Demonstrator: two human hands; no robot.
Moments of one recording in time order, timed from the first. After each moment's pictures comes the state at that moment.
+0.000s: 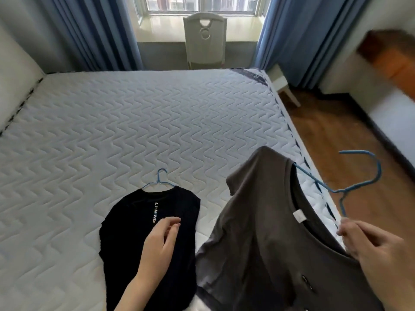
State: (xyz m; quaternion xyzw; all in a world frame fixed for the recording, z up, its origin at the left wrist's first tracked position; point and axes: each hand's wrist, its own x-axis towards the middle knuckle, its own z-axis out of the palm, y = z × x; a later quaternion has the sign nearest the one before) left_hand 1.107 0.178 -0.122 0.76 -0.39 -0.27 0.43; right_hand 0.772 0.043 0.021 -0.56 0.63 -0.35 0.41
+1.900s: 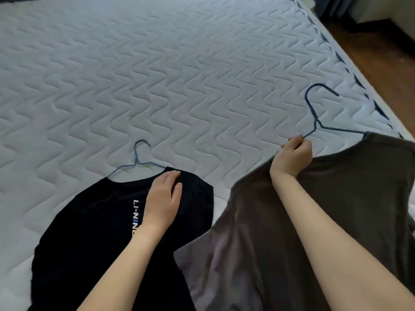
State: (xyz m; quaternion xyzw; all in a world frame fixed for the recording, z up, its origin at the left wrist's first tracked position) left_hand 1.246 -0.011 -0.469 0.80 -0.50 -0.19 0.26; right_hand 1.028 -0.199 -0.435 -0.37 0.71 -0.55 0.23
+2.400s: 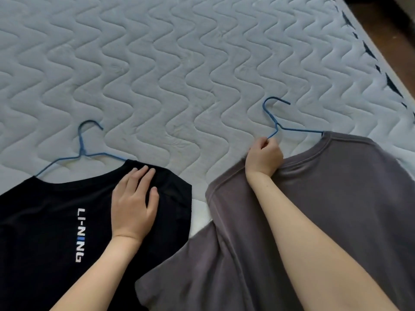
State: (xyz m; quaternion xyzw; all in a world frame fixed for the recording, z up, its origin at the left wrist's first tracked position) left_hand 1.249 -0.030 -0.585 0.81 -0.55 -0.02 0.20; right_hand 1.034 -0.226 -0.576 -0.50 0.79 -0.33 0.16
